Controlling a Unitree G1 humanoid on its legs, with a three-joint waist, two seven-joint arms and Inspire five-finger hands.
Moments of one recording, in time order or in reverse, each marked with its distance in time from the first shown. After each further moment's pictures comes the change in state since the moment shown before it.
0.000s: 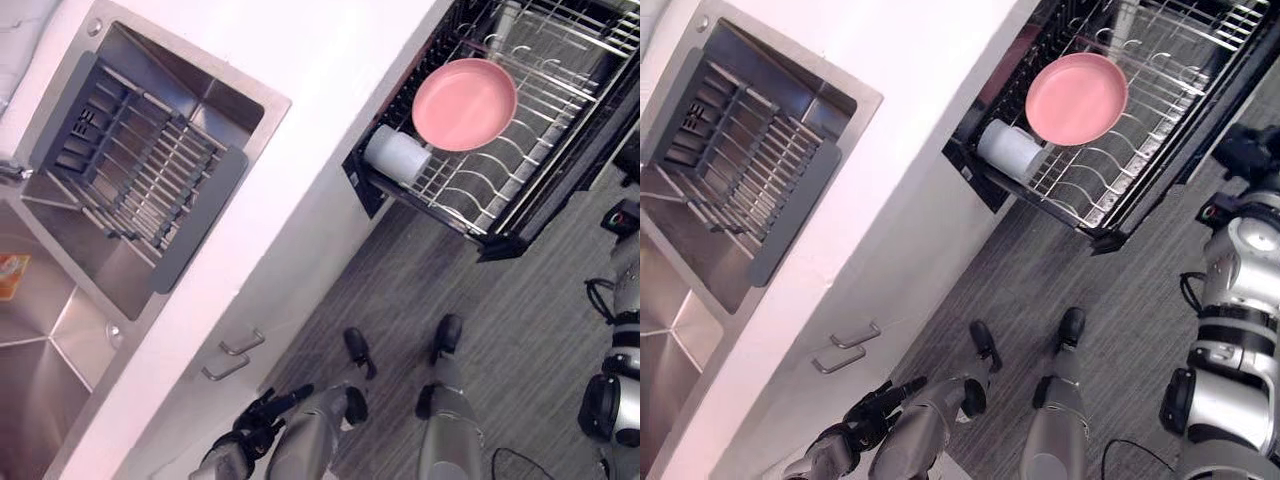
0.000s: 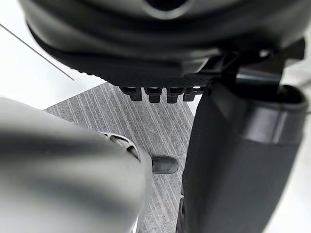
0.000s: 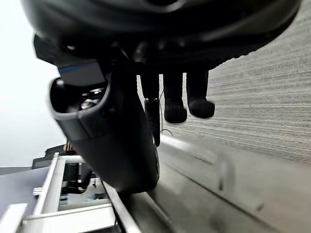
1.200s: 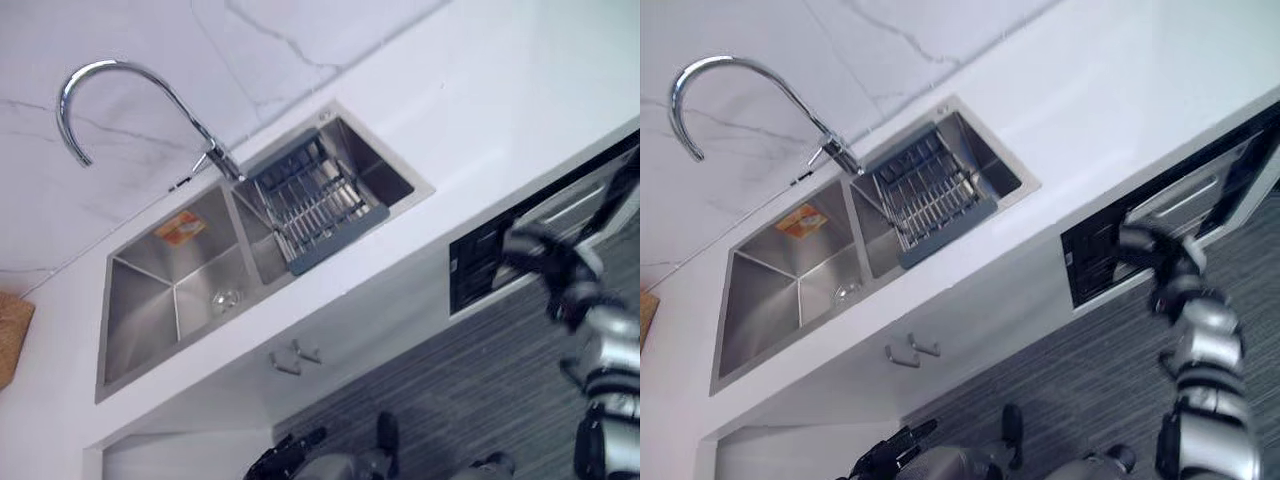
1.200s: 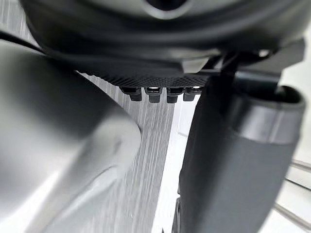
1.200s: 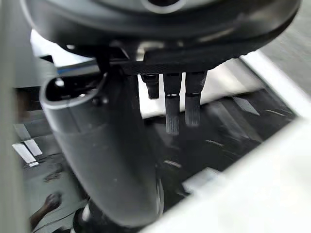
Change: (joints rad) left arm 0.205 -0.044 0.122 -0.003 -0.076 0.080 -0.189; right arm 0.462 0.278 -0.090 0.355 -0.106 -0.186 0.606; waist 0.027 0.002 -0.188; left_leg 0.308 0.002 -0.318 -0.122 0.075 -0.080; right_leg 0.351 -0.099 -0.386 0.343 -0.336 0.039
